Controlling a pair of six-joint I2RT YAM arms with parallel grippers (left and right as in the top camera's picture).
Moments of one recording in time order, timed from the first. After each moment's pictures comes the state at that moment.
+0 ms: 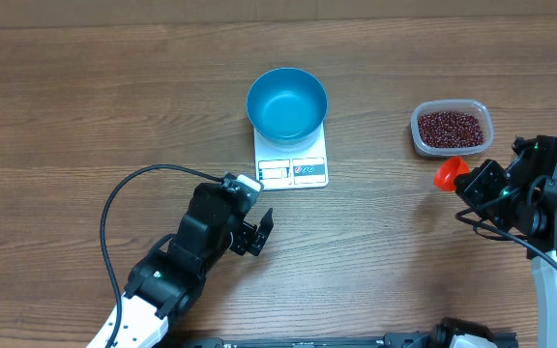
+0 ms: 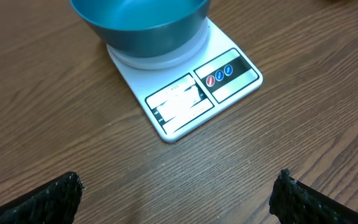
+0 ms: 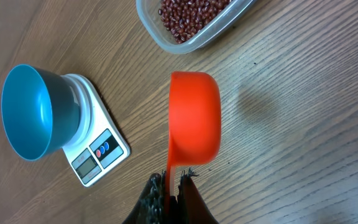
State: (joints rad) left arm -0.55 0.93 0.53 -0.27 -0.06 0.03; right arm -0.24 1.06 1.06 -1.04 -0.29 0.51
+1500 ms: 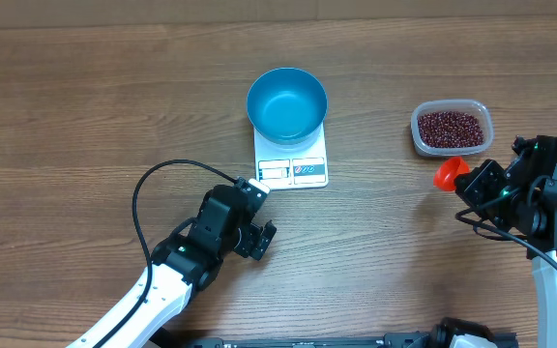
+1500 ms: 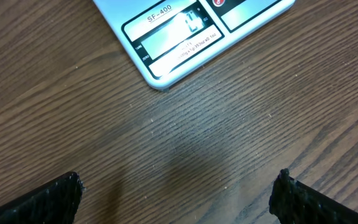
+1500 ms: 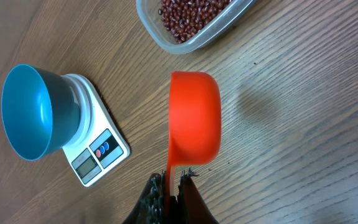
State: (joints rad) left arm -0.55 1.17 0.53 -0.27 -0.06 0.03; right arm -0.24 1.06 1.06 -1.04 -0.29 0.51
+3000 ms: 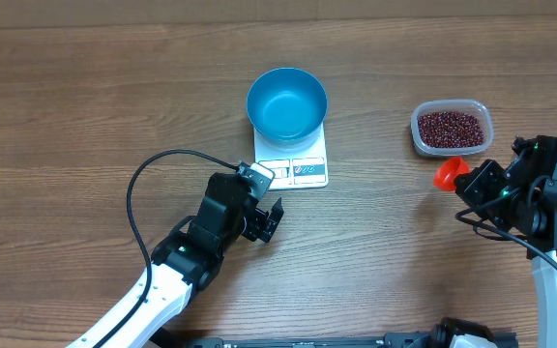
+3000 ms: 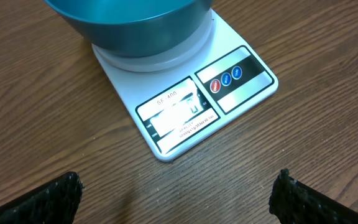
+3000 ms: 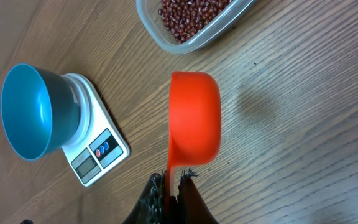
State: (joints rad) left arm -0.55 1.17 0.53 -0.05 -0.06 0.02; right arm -0.24 1.06 1.06 -1.04 -0.29 0.51
